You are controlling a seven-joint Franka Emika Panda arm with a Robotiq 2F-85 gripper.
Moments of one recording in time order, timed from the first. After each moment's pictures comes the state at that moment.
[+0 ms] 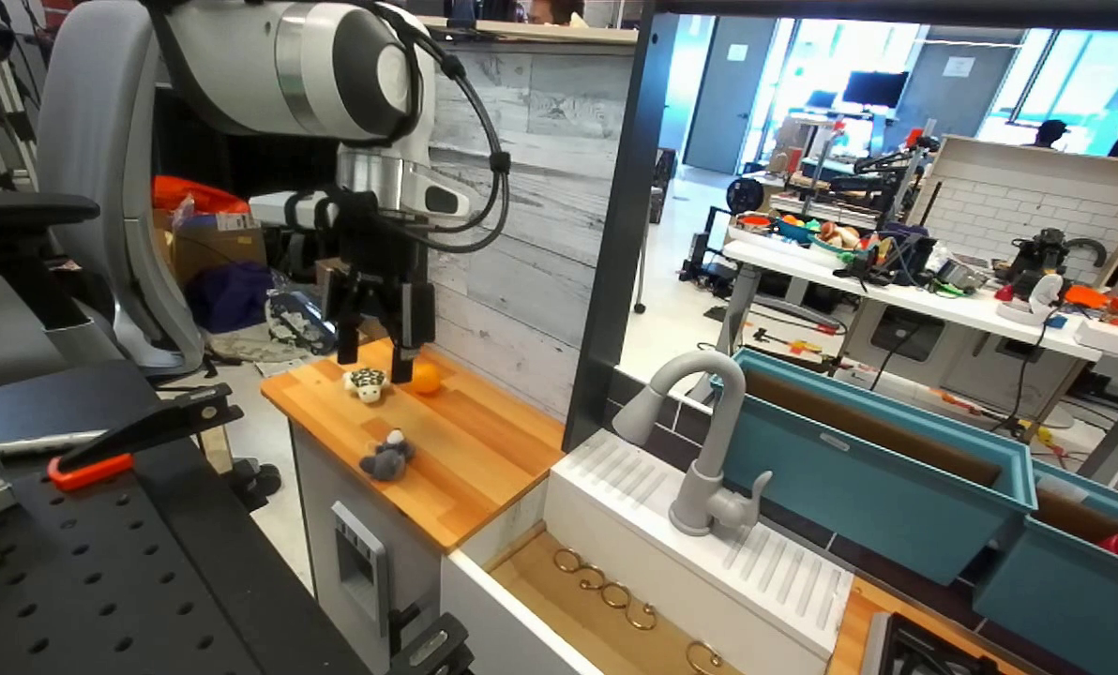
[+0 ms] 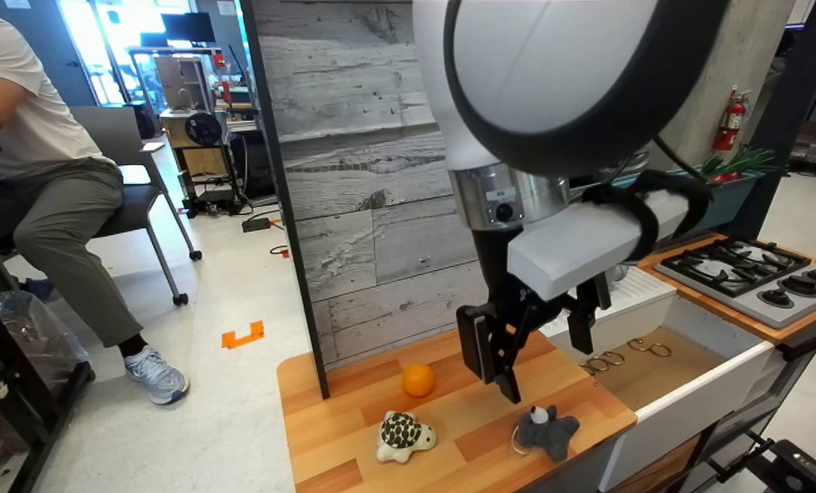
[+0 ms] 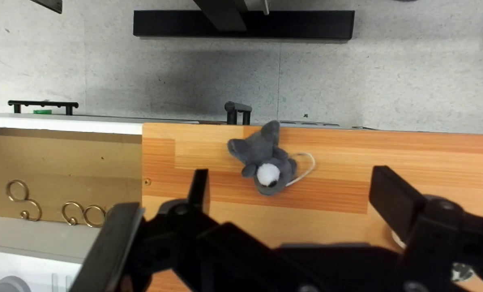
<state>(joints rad) 0.41 0.73 -0.01 -1.92 -0.17 2.35 0.43</state>
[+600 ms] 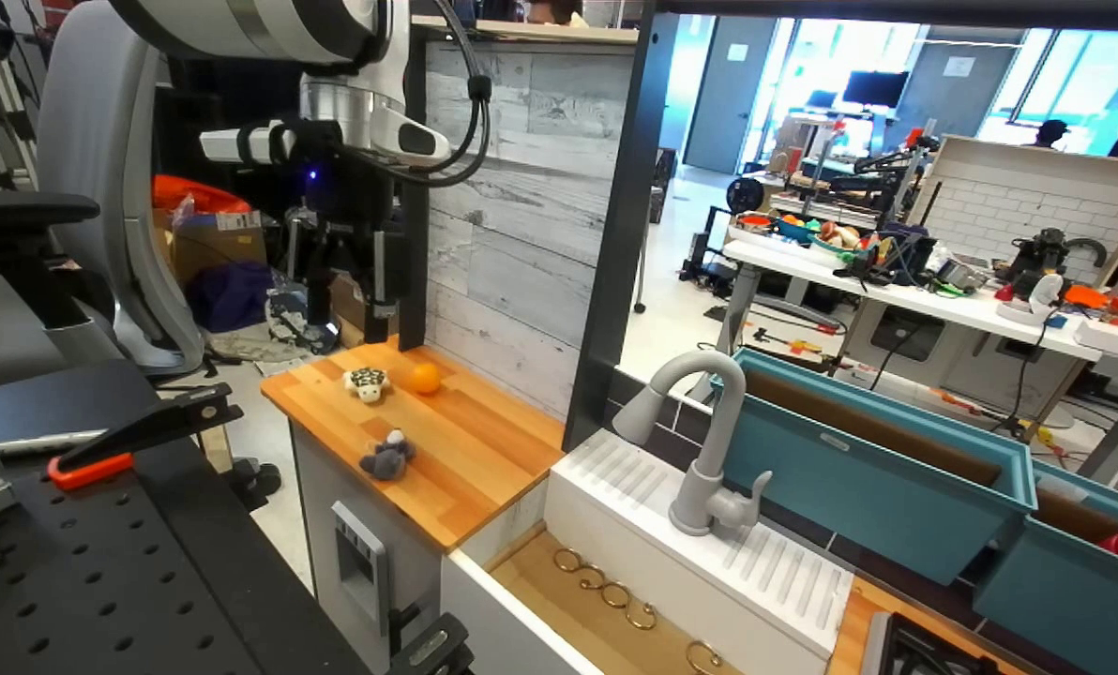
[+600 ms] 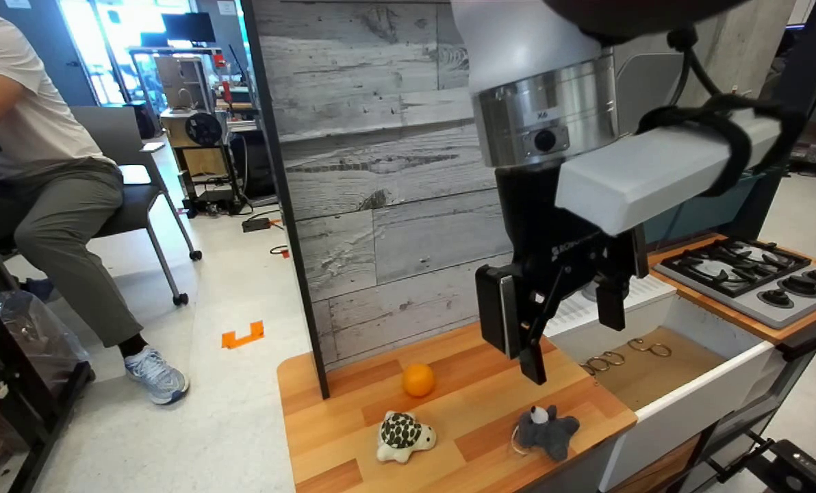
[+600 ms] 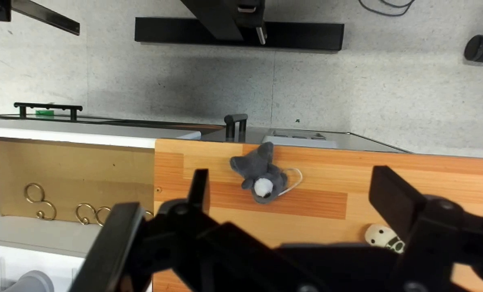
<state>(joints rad) 0.40 0.56 0.02 -2.07 -0.17 2.35 0.43</state>
